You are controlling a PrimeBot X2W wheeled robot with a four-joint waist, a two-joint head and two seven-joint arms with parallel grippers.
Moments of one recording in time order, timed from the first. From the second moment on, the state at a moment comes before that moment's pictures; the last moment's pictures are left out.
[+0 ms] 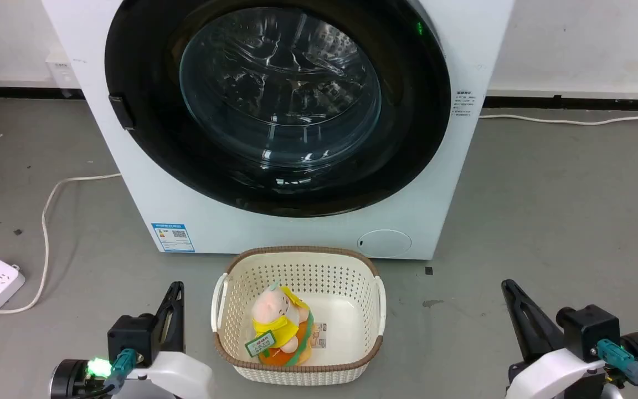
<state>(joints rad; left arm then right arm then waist) 0.01 0.05 0.00 0.00 0.00 0.00 0.00 0.01 -0.06 0.00 0.00 0.01 0.13 0.00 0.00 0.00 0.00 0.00</state>
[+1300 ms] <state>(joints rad) 0.01 0.05 0.00 0.00 0.00 0.00 0.00 0.01 -0.06 0.00 0.00 0.01 0.13 0.00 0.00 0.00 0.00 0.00</state>
